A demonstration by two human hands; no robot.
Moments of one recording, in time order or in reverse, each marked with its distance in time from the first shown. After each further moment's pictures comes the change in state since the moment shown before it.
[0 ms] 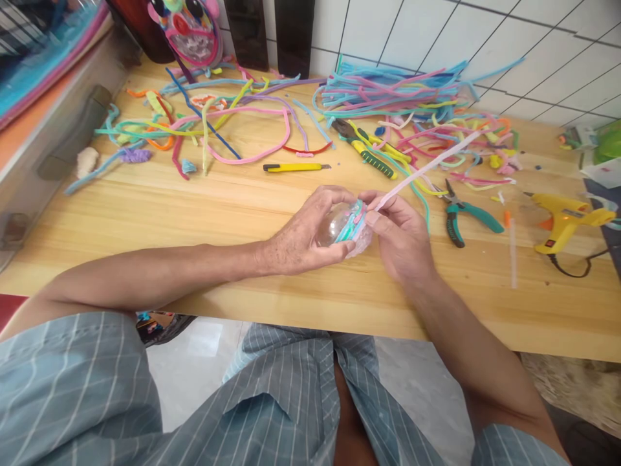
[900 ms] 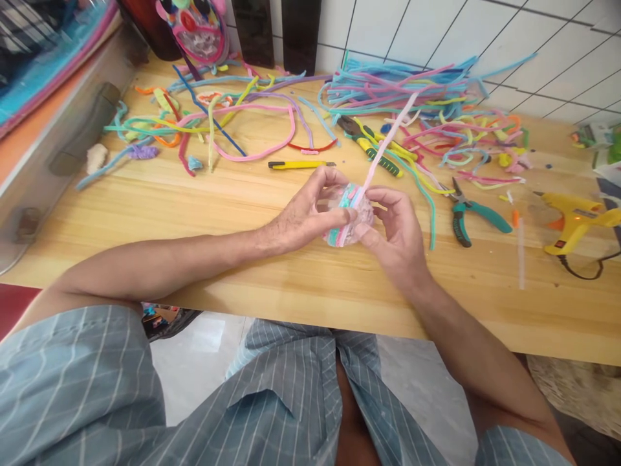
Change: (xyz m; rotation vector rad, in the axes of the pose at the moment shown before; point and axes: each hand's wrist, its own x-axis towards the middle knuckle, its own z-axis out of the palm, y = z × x) left_hand 0.014 -0.010 -0.008 -0.312 0.043 -0.343; right_hand -0.011 0.005 0.006 -0.238 -0.009 -0.229
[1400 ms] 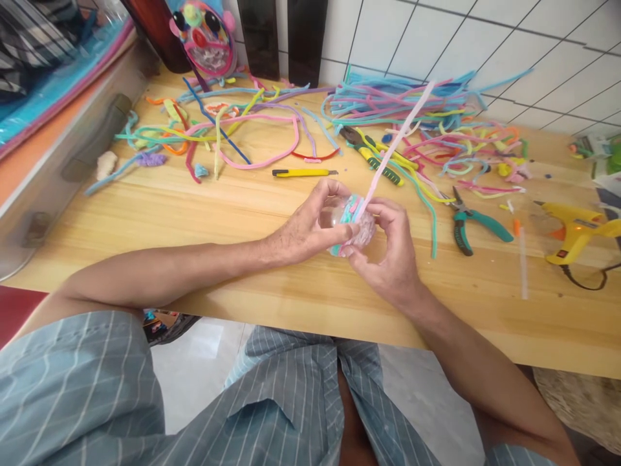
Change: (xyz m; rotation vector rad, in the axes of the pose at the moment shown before) left_hand -0.010 0.019 0.007 -0.032 0.033 -0.057; right_hand -0.009 0.007 0.007 -0.380 -0.025 -0.370
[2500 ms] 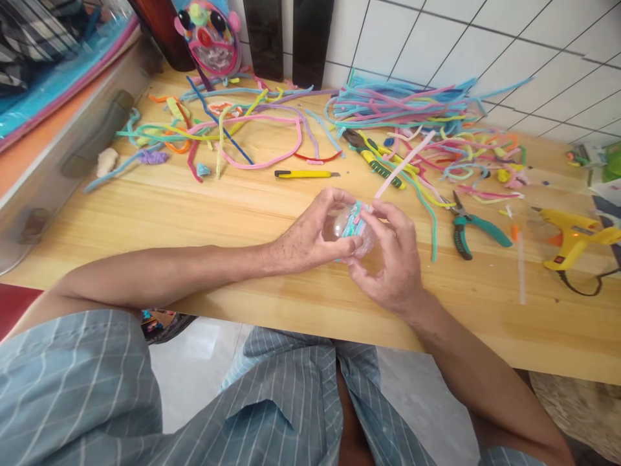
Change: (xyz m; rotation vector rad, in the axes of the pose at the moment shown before) left_hand -0.008 -0.006 0.003 0.105 -0.026 0.132; right_hand -0.002 -0.004 -0.011 -0.341 -0.043 -0.279
